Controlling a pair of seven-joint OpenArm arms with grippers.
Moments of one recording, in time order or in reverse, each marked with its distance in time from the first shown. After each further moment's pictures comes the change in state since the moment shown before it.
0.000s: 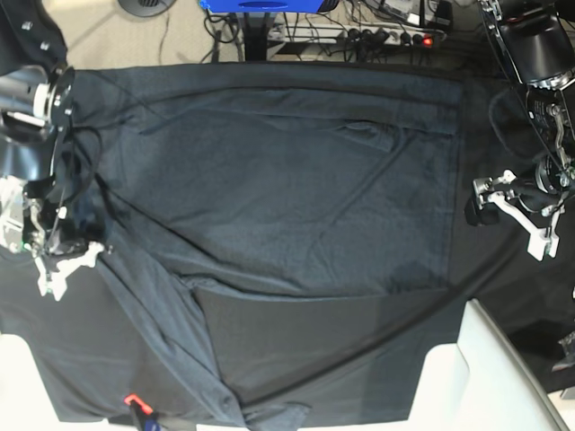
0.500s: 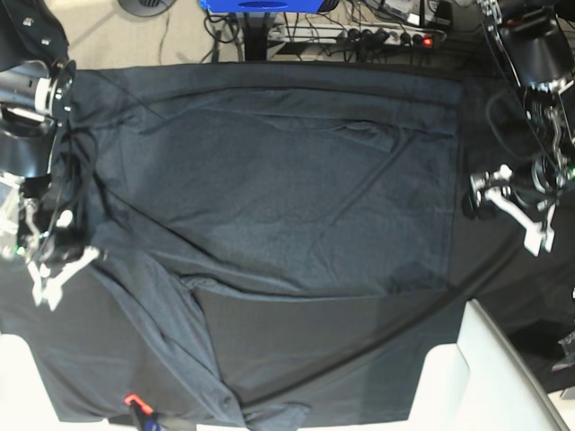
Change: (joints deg) left arm -2.0 0.1 0.3 -4.6 0.2 0.0 0.0; right arm -2.0 -0.4 0.3 10.4 0.2 0.0 -5.2
